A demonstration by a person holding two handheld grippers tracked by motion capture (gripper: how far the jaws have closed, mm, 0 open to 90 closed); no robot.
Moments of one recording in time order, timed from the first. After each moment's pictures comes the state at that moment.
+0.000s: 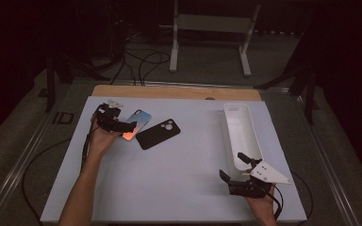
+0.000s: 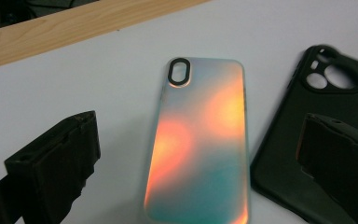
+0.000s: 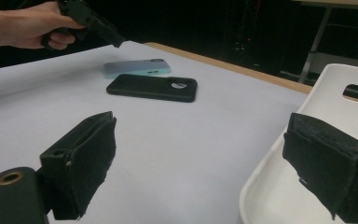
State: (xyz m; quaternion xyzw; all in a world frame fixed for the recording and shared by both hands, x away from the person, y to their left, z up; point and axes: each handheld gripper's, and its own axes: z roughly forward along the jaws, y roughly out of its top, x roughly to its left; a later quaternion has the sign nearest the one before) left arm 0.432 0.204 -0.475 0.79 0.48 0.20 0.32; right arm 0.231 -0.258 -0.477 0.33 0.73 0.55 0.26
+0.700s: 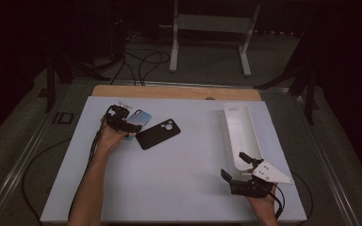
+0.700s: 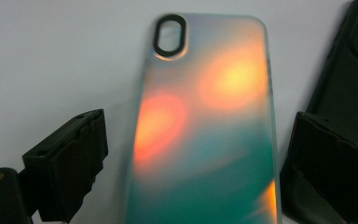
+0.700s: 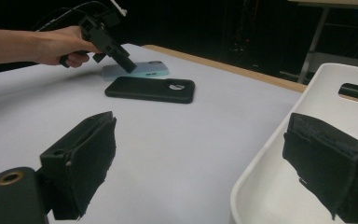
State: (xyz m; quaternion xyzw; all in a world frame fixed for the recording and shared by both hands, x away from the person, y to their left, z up) left arm 0.463 0.189 -0.514 0.82 0.49 0.15 0.27; right arm 0.232 -0.262 -0.477 0.33 0.72 0.55 0.26
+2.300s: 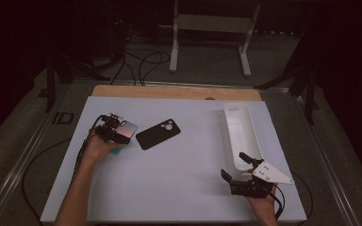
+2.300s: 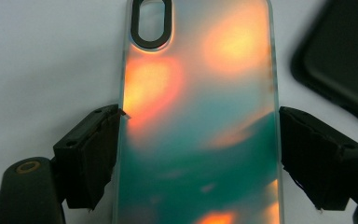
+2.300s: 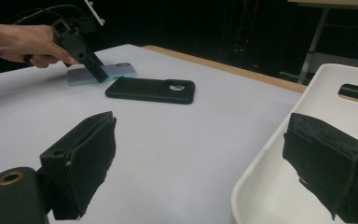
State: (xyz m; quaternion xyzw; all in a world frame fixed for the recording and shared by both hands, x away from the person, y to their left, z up) left arm 0.422 0.215 -0.511 0.83 0.52 0.11 0.18; right arm 0.231 -0.262 -0.476 0.33 0.72 0.55 0.26
